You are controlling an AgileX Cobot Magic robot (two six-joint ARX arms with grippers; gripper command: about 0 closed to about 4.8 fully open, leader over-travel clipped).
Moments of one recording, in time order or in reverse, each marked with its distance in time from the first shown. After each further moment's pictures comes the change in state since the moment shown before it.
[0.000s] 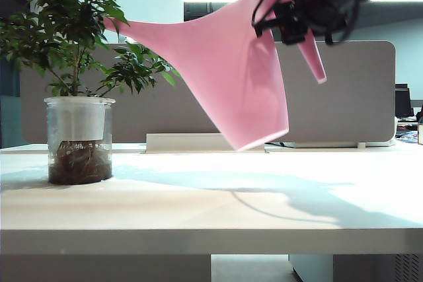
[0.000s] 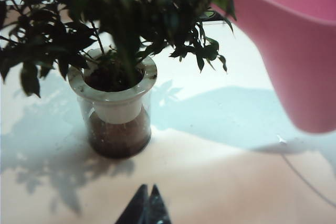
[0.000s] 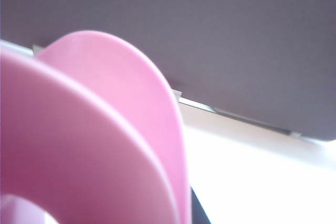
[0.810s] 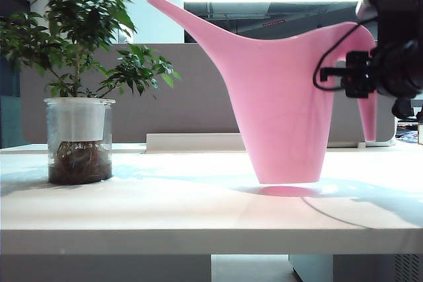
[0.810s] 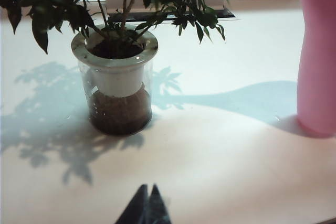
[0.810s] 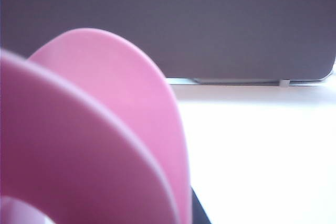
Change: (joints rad) left arm 0.001 -0.288 -0.216 -0.026 -0.001 0.000; right arm -0.210 0.123 -0.406 0.623 -0.182 0.244
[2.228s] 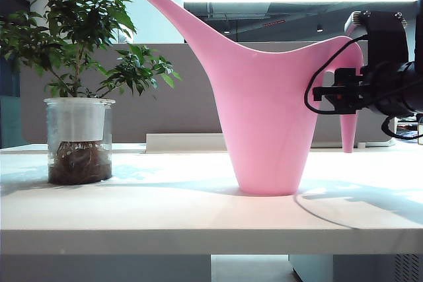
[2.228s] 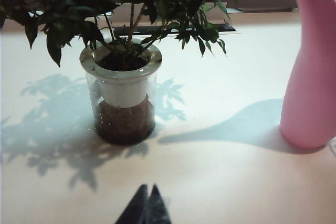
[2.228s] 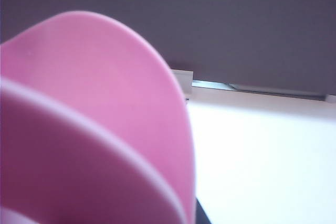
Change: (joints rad) left arm 0.014 -0.050 -0.002 0.000 0.000 0.000; right arm -0.028 0.133 0.017 0.128 -0.167 -0.057
